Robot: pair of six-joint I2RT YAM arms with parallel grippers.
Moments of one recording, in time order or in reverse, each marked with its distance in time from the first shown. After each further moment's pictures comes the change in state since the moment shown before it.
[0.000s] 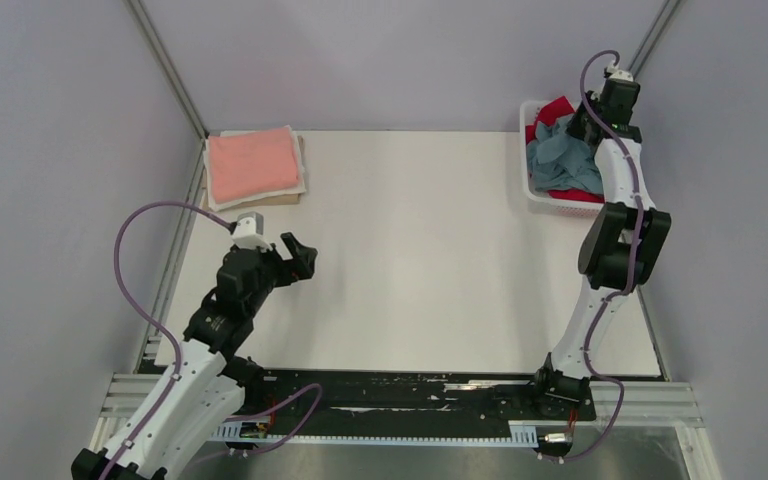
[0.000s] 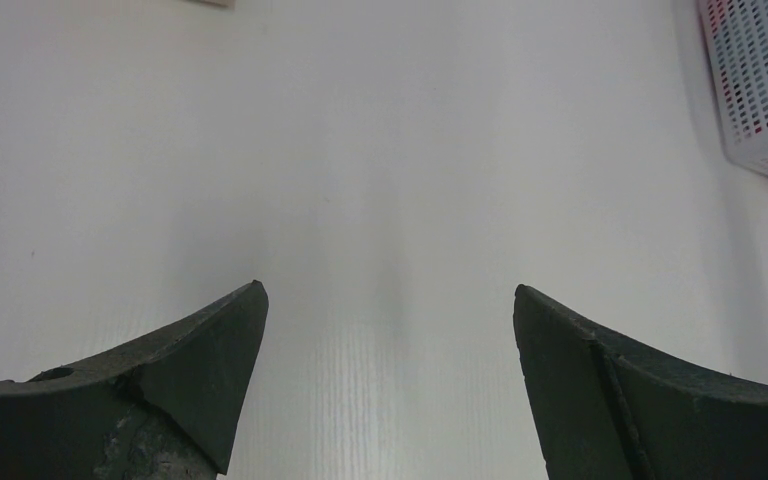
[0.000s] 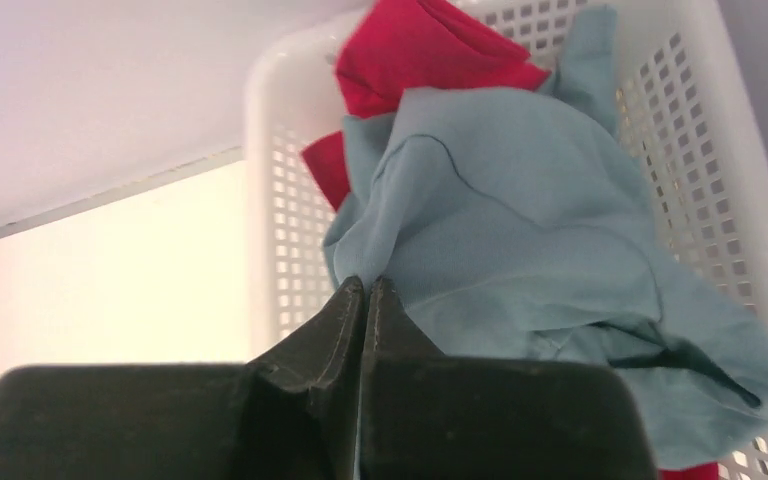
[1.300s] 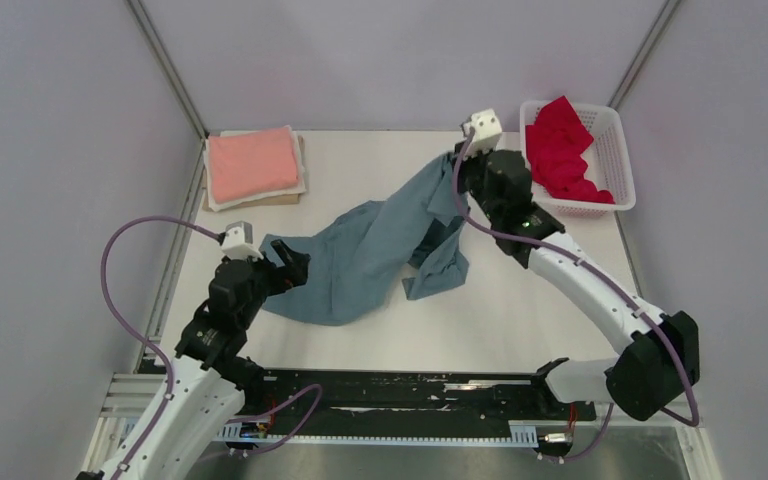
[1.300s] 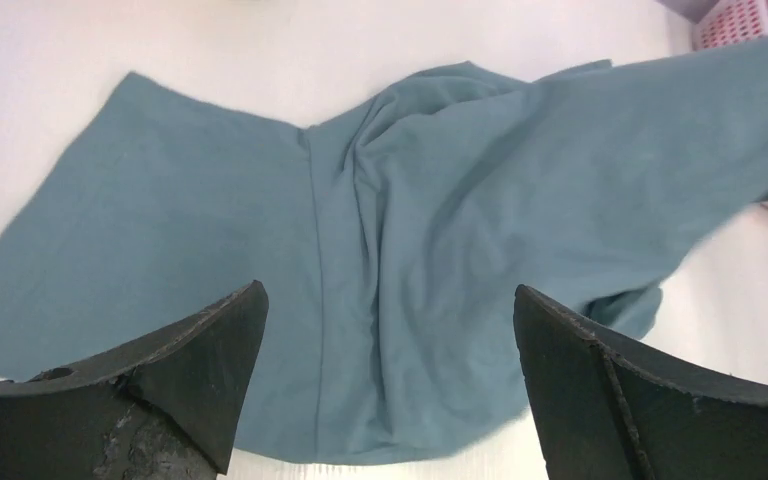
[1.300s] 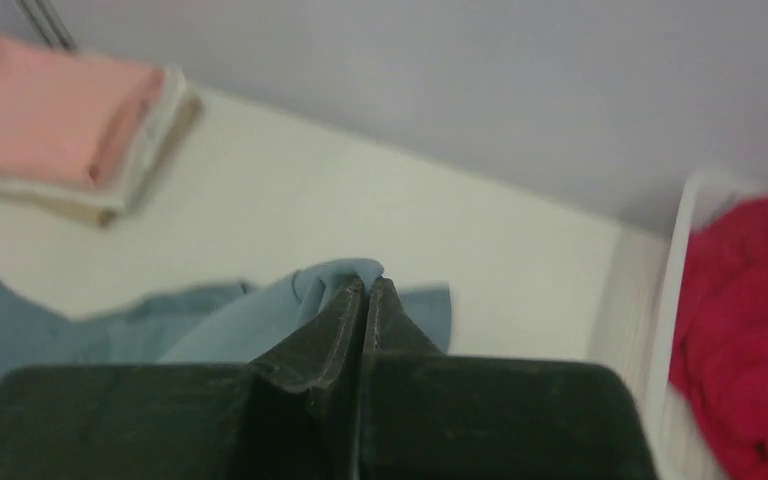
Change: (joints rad) left arm 0.000 -0.129 -0.014 -0.088 -0.028 -0.052; right arm 0.760 -0.848 -0.744 0.452 0.251 -0.280
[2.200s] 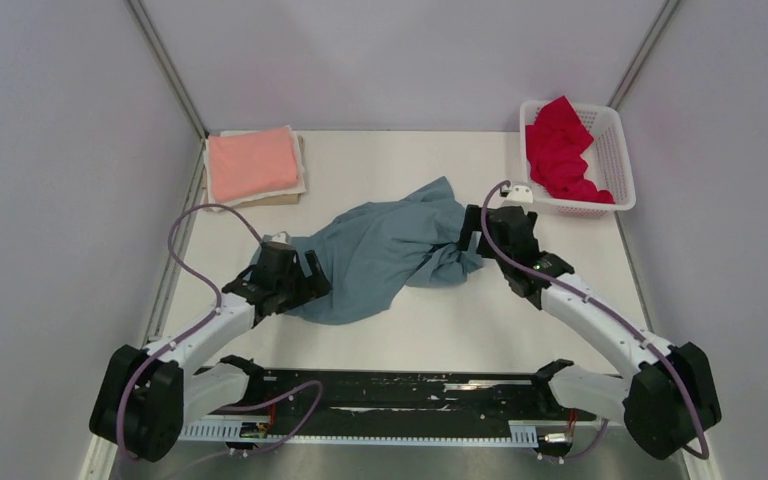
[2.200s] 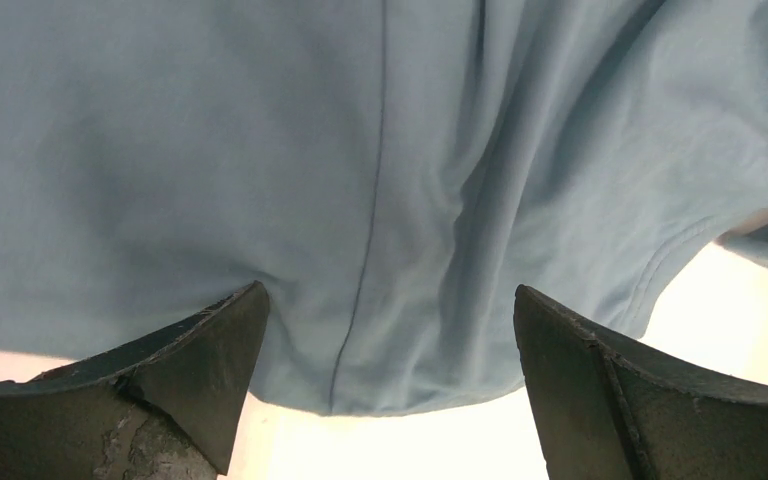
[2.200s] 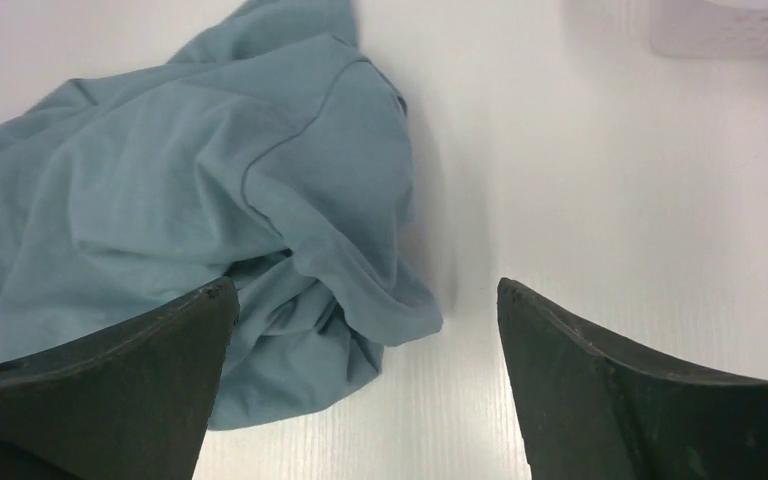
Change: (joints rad) left arm 0.000 0.568 -0.021 -0.003 0.147 -0.153; right arm -0.034 -0.139 -0.516 -0.271 0.227 0.486
